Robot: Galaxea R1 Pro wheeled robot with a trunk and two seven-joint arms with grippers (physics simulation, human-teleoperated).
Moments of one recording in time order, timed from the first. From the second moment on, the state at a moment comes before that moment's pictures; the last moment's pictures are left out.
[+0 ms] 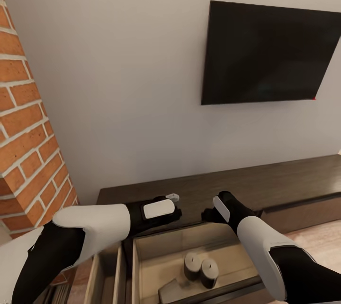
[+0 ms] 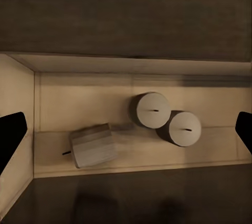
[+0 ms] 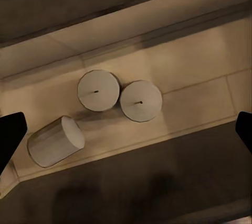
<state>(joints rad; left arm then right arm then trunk) -1.16 -0.16 -1.81 -0.61 2.36 0.11 0.76 -0.94 0.07 0.05 -0.31 -0.24 0.79 -0.21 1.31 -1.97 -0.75</state>
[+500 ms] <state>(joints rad) -1.16 -0.12 -1.82 -0.58 2.35 -0.04 0.73 -0.94 0.07 0.05 -0.32 -0.21 0.56 -0.22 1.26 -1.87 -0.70</state>
